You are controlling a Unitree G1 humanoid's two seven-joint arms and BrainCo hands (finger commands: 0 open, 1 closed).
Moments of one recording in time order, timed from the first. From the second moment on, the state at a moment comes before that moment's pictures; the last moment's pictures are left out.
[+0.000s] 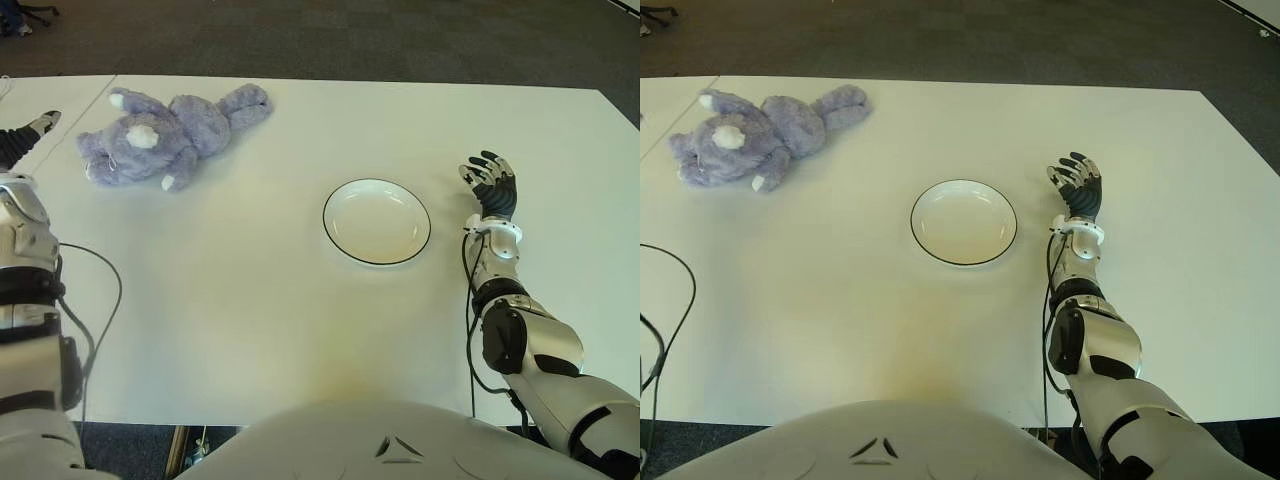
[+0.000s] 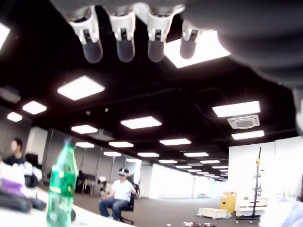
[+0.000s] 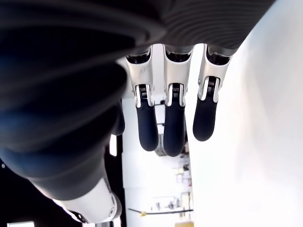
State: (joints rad) left arm -0.48 0.82 0.19 0.75 0.77 0.12 0.50; right arm -0.59 -0.22 -0.42 1.21 0.08 -0.60 0.00
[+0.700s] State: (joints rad) left arm -0.80 0.60 0.21 1.32 0.43 -0.02 0.13; right arm -0.59 -0.23 -0.45 1.22 0.09 -0.59 0.02
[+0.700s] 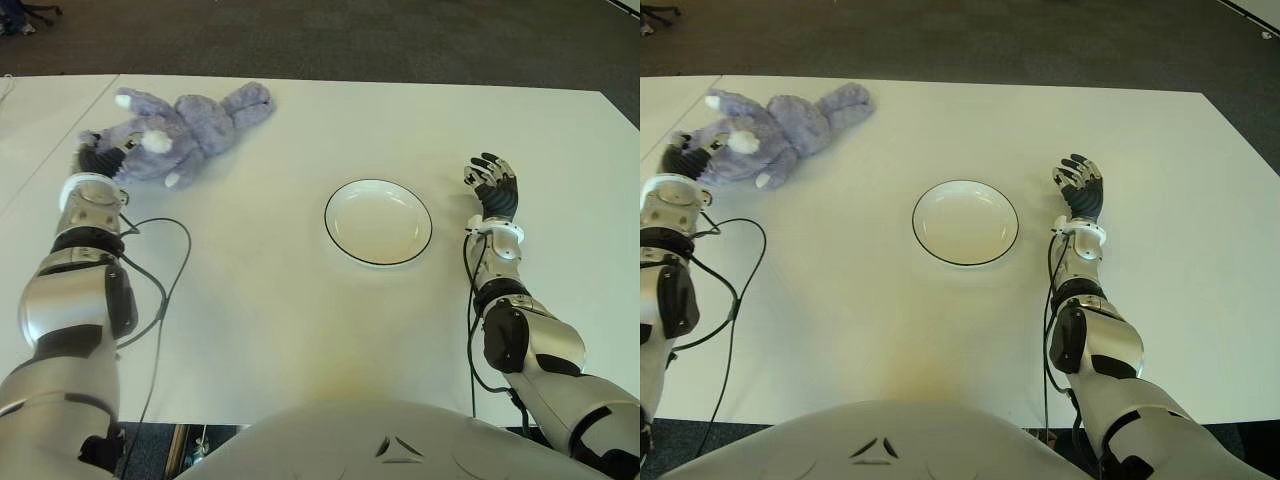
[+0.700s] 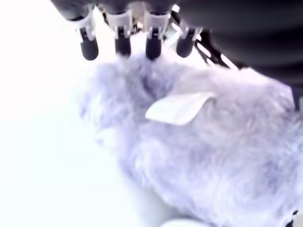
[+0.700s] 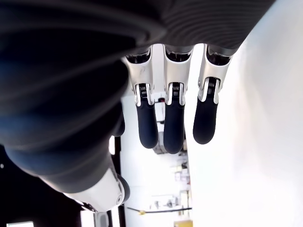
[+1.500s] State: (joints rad) left arm -0.86 0.40 0.19 1.33 0.31 -0.12 0.02; right arm -0.58 -0.23 -0.48 1.22 0.09 -0.60 0.09
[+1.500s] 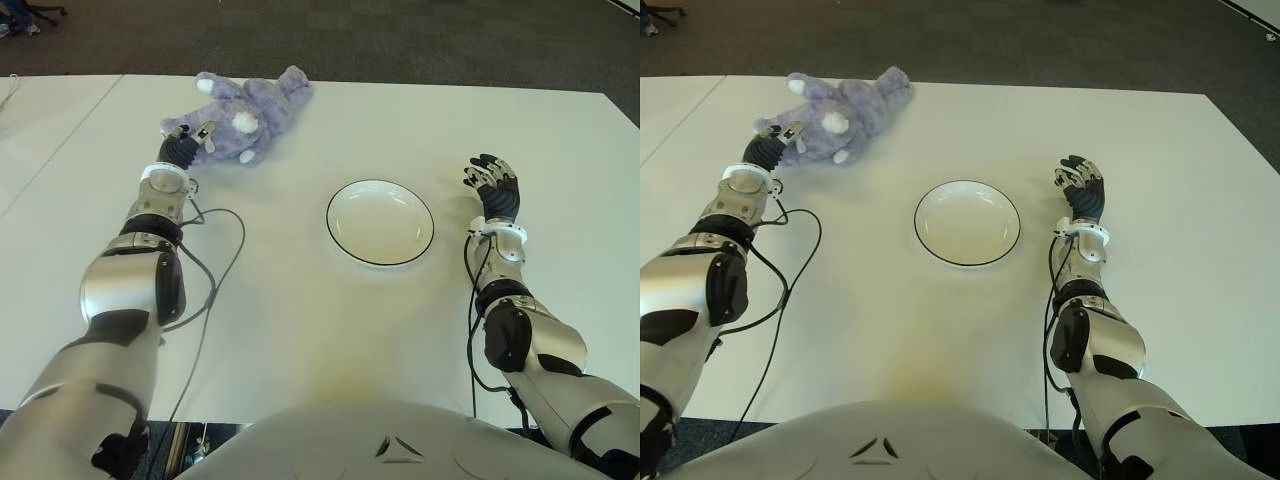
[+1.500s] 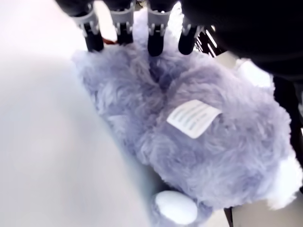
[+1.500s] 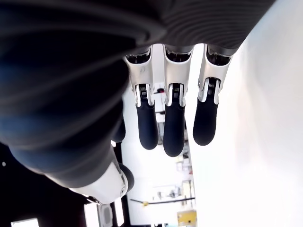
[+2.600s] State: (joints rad) left arm -0.80 0.37 0.00 1.27 0.29 -0.30 -0.26; right arm -0.58 -0.23 -0.50 1.22 0.09 -0.61 0.09
